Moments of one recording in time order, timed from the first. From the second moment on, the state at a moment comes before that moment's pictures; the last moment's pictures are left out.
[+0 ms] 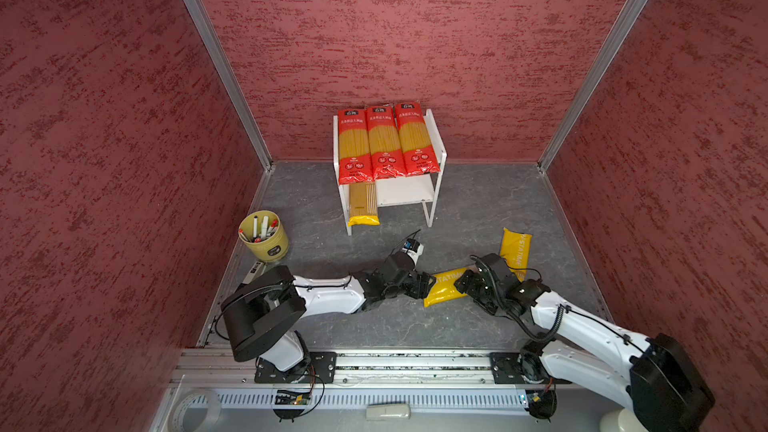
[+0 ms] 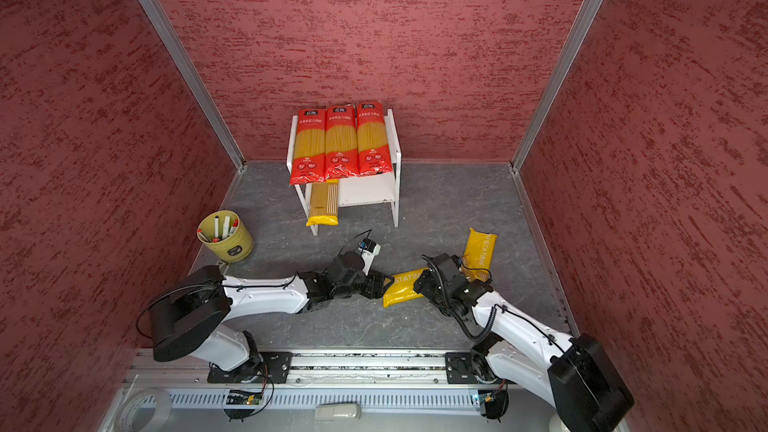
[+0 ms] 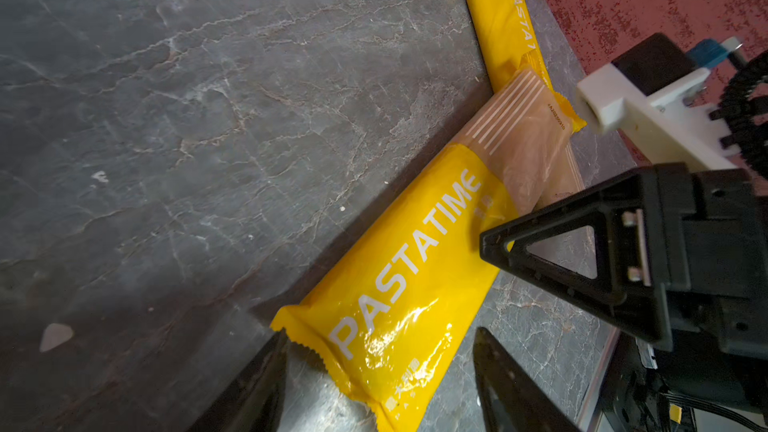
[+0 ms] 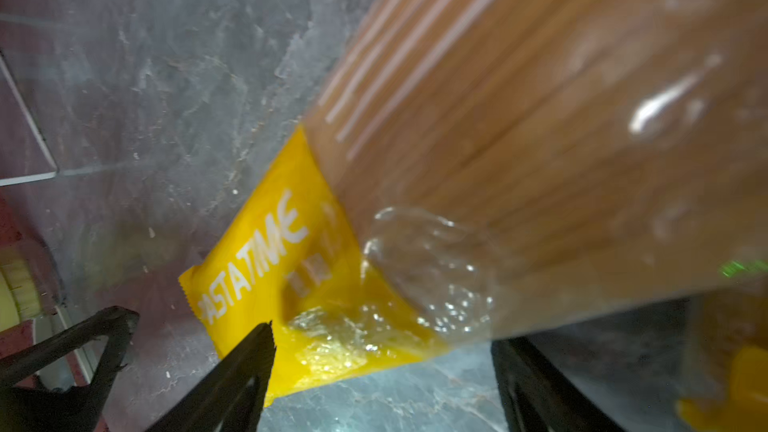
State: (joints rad) left arm -0.99 1.56 0.66 0.25 0.03 -0.61; right arm 0.58 1.02 0.41 -0.42 -0.07 1.16
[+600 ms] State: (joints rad) left arm -0.96 1.68 0.68 0.31 0.14 -0.61; right arm 0.45 1.07 0.32 -0.09 -0.07 1.13
